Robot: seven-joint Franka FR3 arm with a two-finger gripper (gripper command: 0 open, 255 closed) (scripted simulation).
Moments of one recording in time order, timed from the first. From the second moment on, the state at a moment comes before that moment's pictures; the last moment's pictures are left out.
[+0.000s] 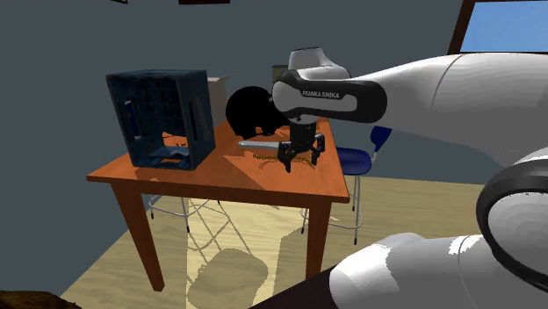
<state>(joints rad) 0.00 -0.75 0.02 -2.40 -0.05 1.72 0.07</state>
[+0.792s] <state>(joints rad) 0.09 -0.36 -0.23 -2.11 -0.09 1.76 -0.54</state>
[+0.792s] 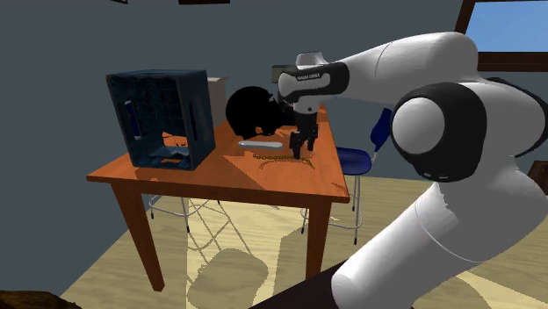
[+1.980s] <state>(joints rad) 0.11 0.17 -0.32 -1.67 0.05 1.74 -1.18</state>
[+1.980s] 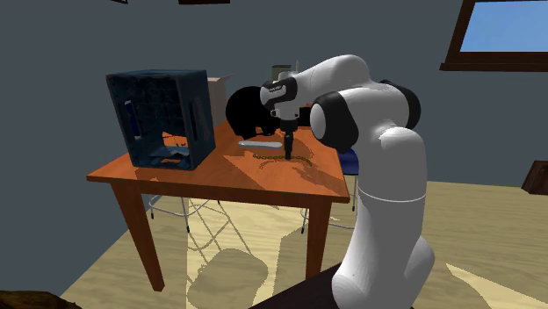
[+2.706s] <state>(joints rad) 0.11 0.17 -0.32 -1.68 0.05 1.76 -1.18</state>
